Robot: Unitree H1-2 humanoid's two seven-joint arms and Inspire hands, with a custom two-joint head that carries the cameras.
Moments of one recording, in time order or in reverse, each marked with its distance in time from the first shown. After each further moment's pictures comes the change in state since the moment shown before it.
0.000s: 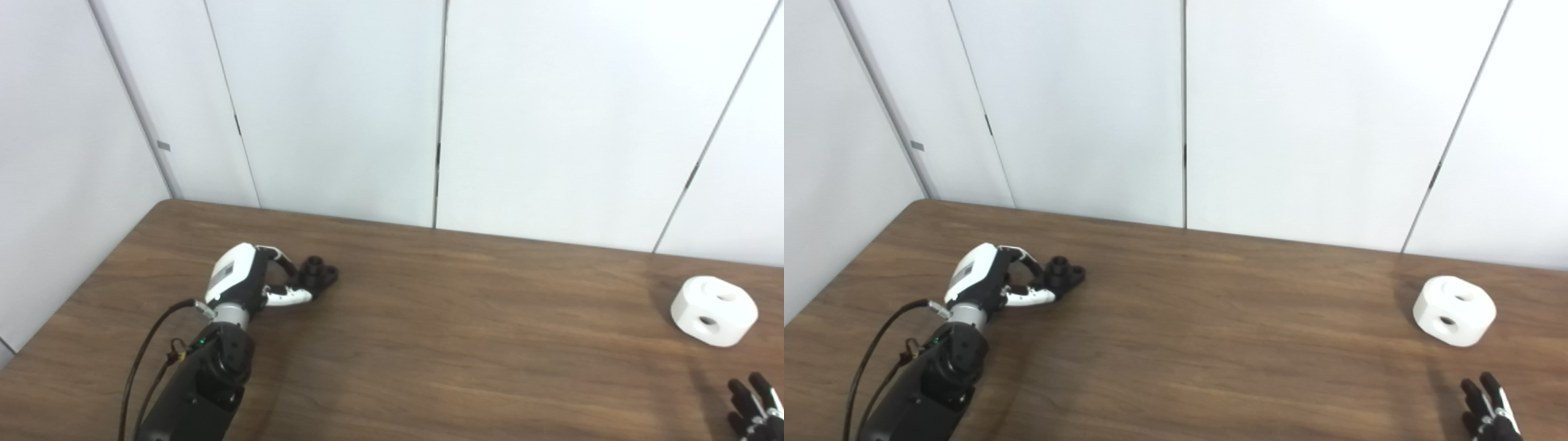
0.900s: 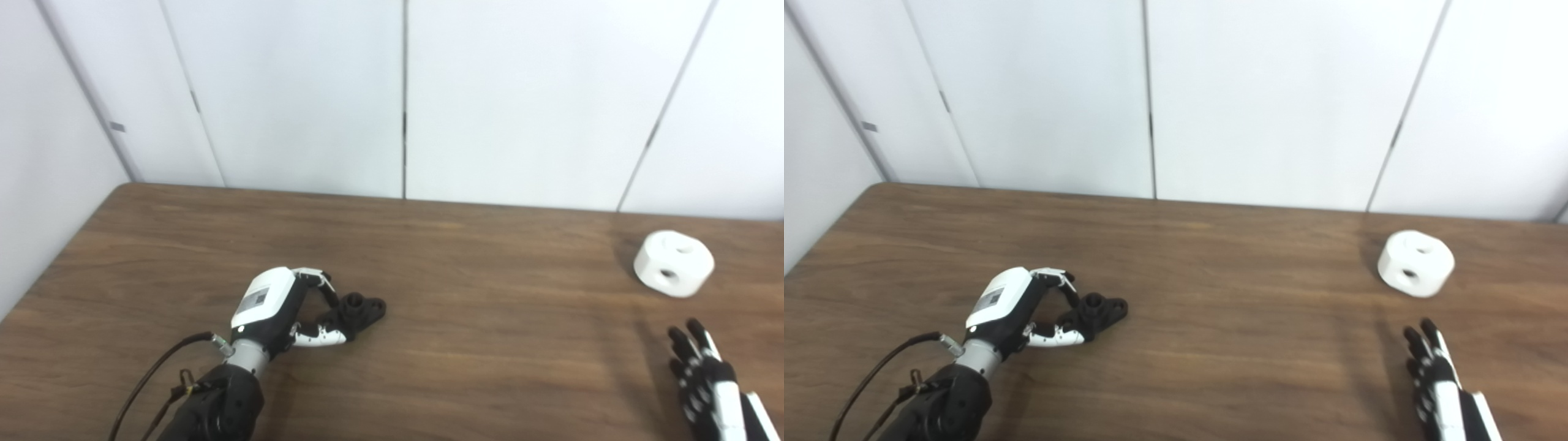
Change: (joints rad) left arm 0.167 -0.020 -0.222 -0.268 0.107 -0.098 -0.087; right arm 0.015 0.041 0.040 -0.112 -0.048 0.130 -0.042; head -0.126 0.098
